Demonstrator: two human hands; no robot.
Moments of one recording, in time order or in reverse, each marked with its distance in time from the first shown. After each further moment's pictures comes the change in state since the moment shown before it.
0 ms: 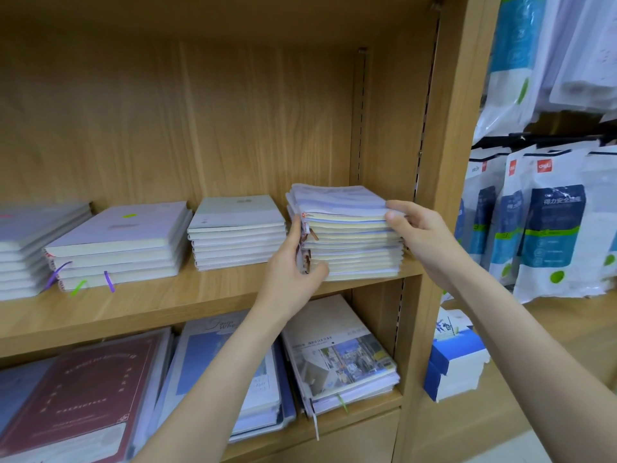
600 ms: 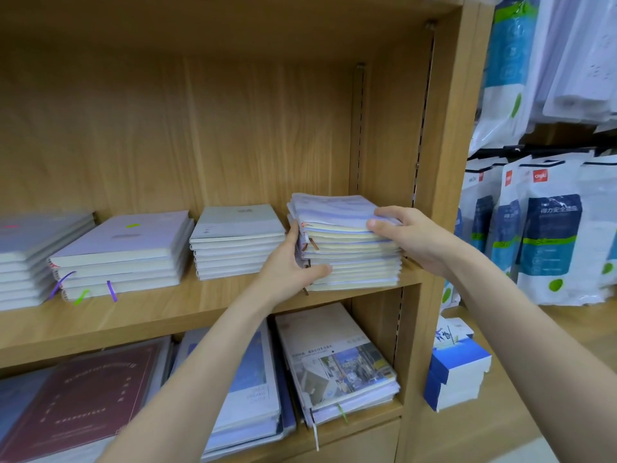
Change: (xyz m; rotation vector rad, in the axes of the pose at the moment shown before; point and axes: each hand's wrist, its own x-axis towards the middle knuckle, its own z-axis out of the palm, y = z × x) left_hand 0.023 0.012 -0.018 0.092 -0.195 -0.048; right_hand 0.020 -0.018 -0.002 -0.030 -0.209 0.156
